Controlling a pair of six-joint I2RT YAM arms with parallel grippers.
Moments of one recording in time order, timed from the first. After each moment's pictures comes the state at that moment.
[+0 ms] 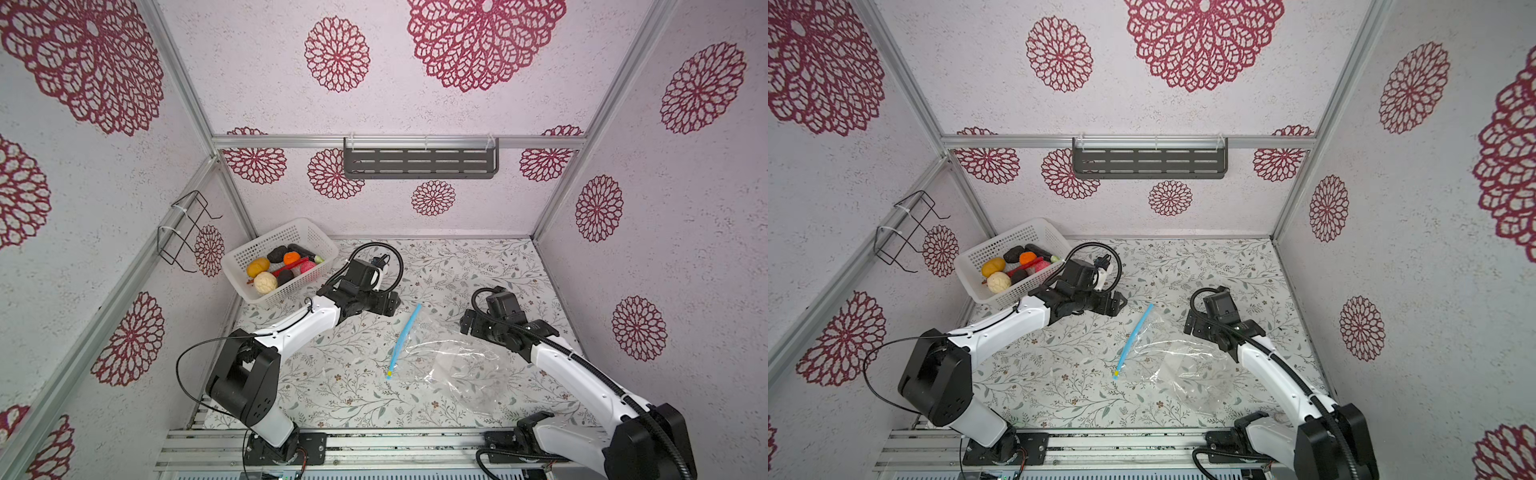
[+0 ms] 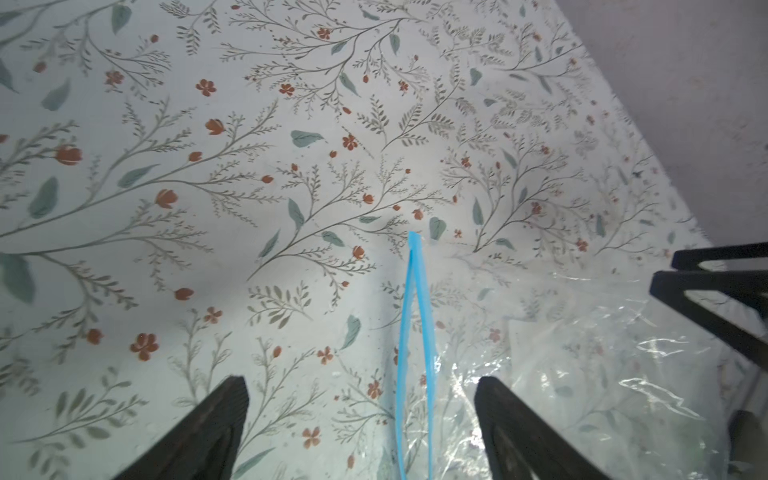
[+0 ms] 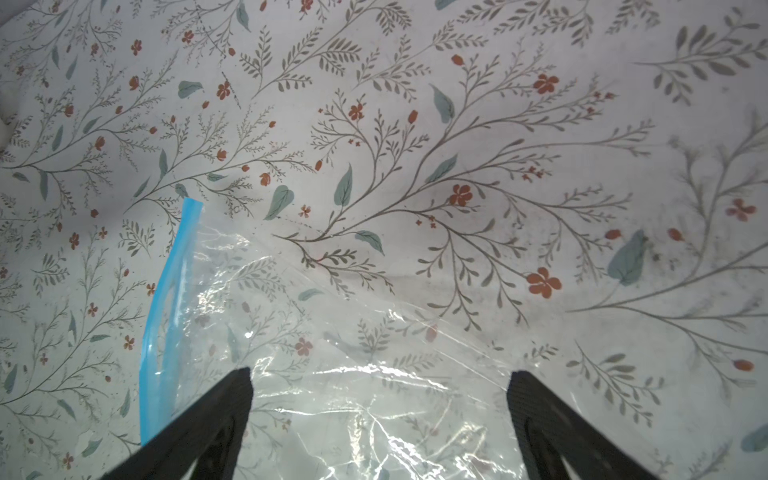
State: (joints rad) left arm -0.55 1.64 1.15 -0.32 0.22 -0.24; right arm 0.38 1.11 0.73 -0.57 0.10 0.61
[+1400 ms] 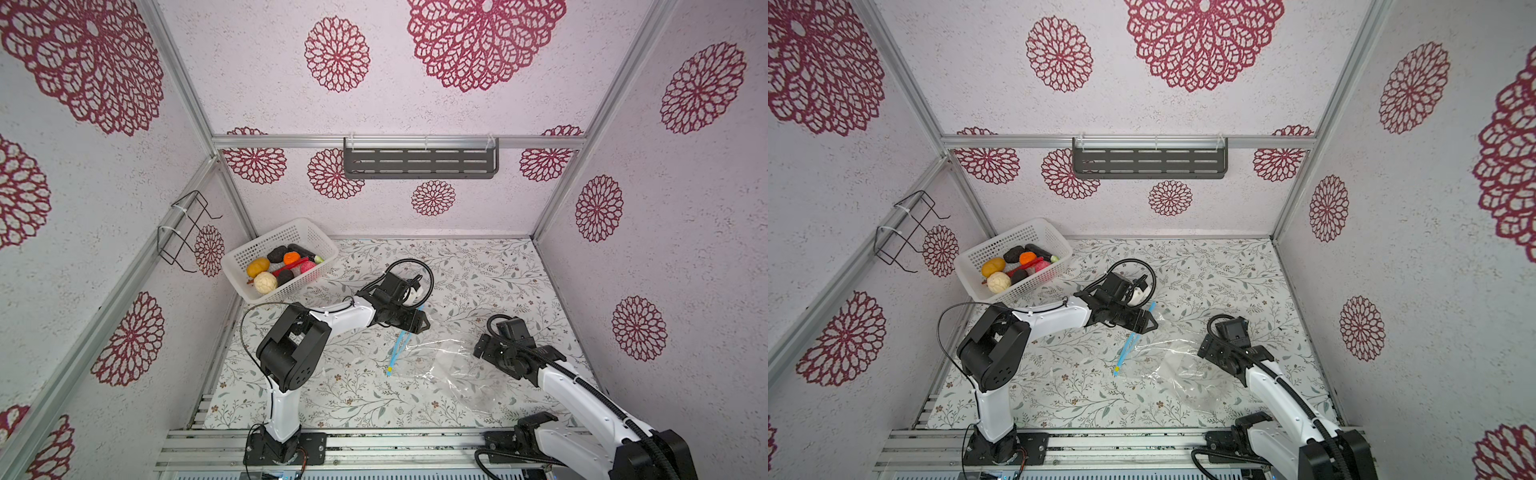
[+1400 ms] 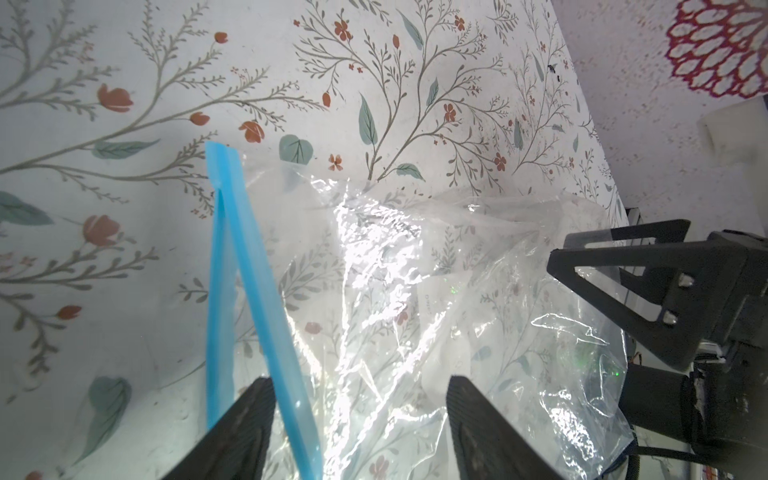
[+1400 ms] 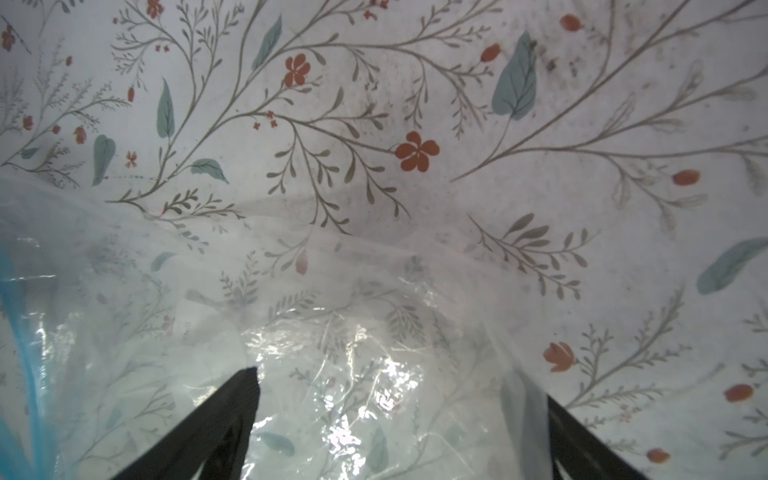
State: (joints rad) left arm -0.69 1.94 1.25 -0.22 0.45 -0.31; right arm 0.30 0.99 0.49 -0.55 0.07 0.75
